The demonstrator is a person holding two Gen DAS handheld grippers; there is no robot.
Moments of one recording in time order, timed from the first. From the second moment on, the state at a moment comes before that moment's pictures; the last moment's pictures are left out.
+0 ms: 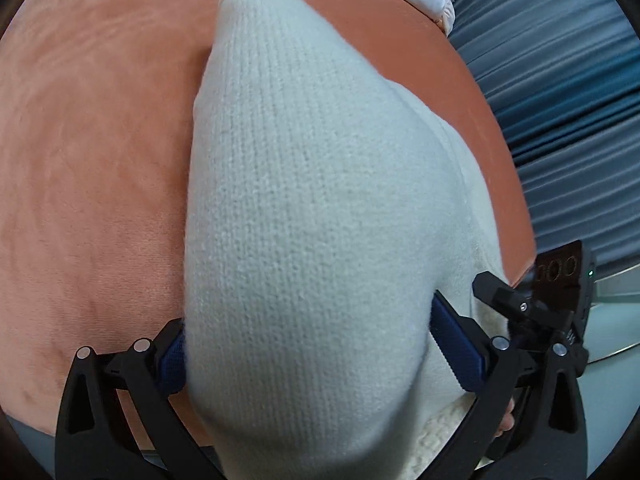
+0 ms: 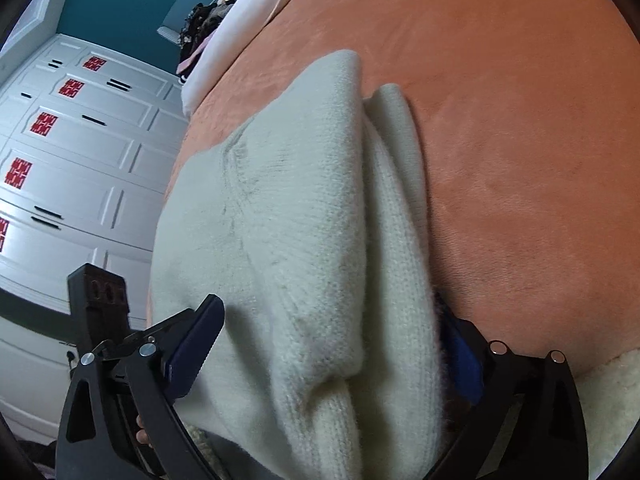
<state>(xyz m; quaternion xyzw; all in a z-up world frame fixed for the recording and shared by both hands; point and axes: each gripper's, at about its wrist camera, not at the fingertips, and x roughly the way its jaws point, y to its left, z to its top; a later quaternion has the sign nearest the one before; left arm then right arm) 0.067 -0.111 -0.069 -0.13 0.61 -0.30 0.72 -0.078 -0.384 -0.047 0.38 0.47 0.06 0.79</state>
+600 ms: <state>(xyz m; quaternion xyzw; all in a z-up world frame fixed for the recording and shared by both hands) 0.058 -0.147 -0.064 -0.11 0.63 -0.32 0.70 -0.086 -0.397 -0.036 0.40 0.48 0.01 0.78</state>
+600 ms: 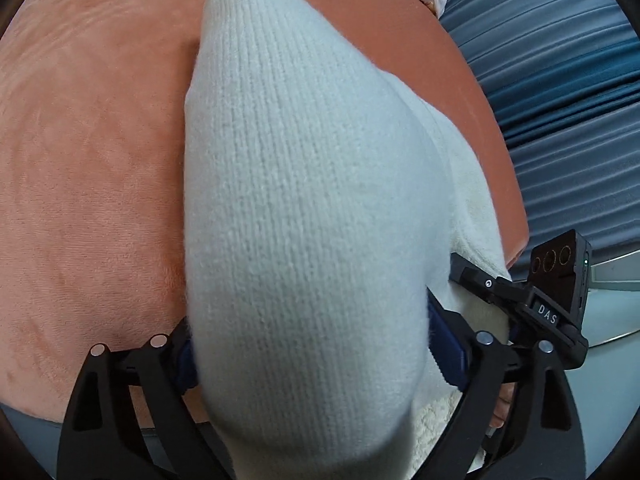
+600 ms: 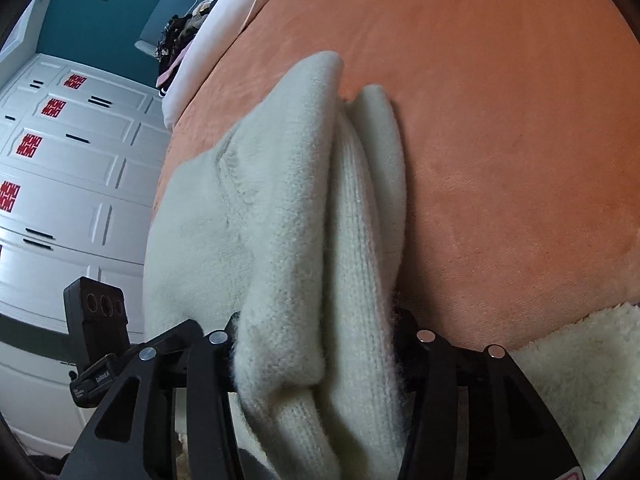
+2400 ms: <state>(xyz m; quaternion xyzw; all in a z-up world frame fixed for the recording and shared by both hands) 0.141 0.037 0.179 -0.10 0.32 -0.35 0.88 0.017 -0.239 0.164 0.27 0.24 0.10 0.93</state>
